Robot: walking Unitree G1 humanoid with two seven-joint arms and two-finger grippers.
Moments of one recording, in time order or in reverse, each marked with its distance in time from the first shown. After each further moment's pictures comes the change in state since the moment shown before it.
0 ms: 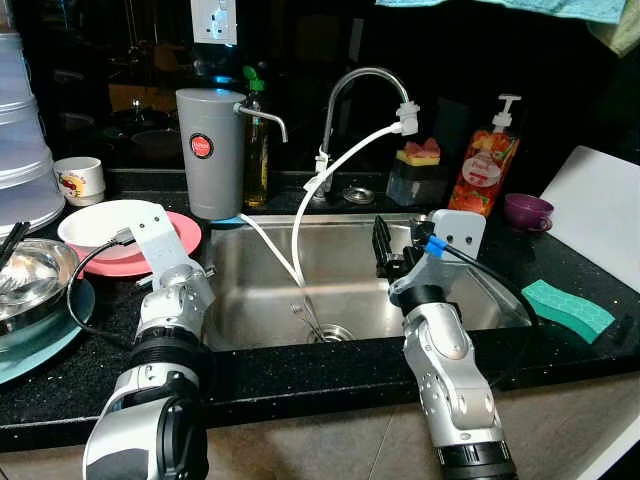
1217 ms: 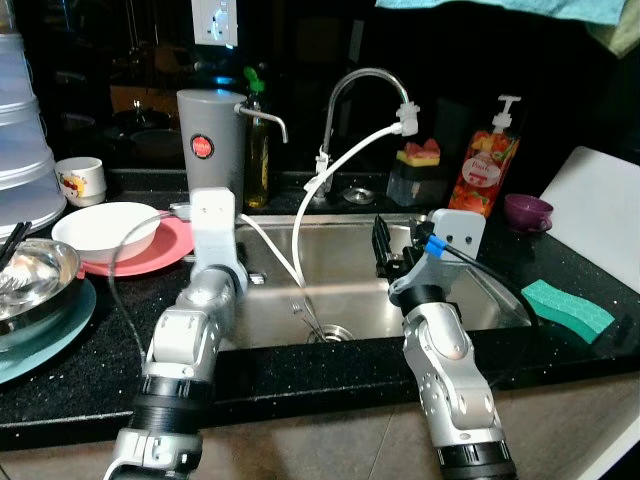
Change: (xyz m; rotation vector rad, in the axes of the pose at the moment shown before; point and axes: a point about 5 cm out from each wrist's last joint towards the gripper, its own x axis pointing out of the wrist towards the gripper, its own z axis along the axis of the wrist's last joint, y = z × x) left arm -0.066 -0.032 -0.030 0.461 -0.063 -0.585; right arm 0.000 0.000 0.000 0.001 0.000 -0.001
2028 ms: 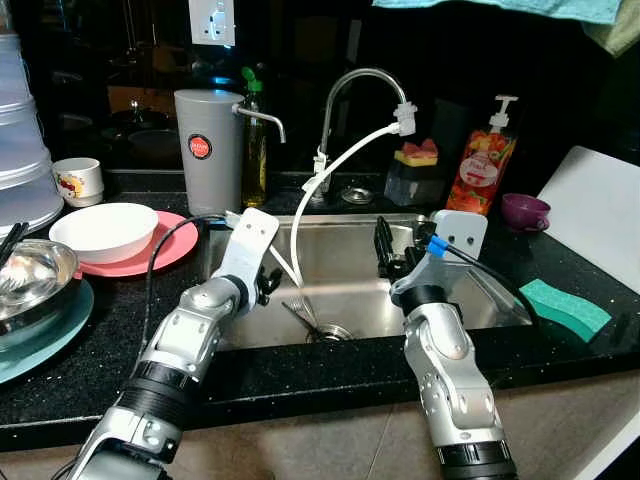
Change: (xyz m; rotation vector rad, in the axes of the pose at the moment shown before) left arm 0.015 0.006 0.014 0.223 -0.118 -0.192; right arm 0.000 -0.002 -0.001 0.003 0.003 -0.013
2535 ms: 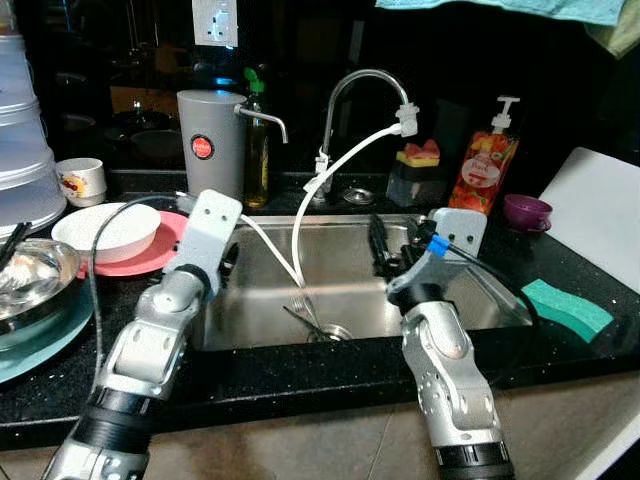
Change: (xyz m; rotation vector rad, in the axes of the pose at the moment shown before) left arm -0.041 0.036 0.011 0.129 -0.080 0.247; right arm -0.004 0.030 0.013 0.122 -0.036 0.223
